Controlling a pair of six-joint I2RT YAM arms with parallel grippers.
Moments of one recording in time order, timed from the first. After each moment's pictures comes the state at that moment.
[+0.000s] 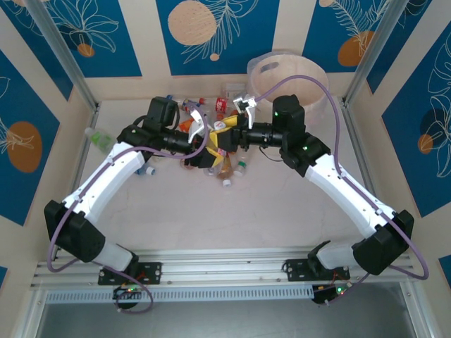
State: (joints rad) left arm -0.49 1.48 1.47 -0.70 1.00 0.40; right arm 0.59 1.34 1.34 -0.17 -0.73 0.29
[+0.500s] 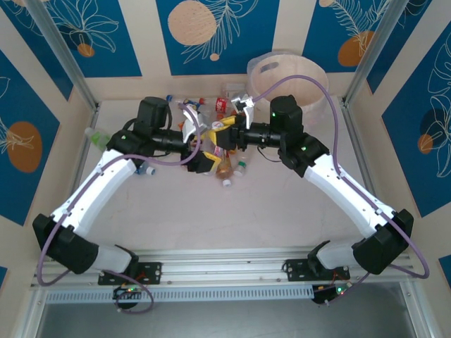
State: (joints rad) left arm -0.49 1.37 1.43 -0.63 0.87 0.35; right arm 0.60 1.34 1.35 -0.19 -0.65 0.28
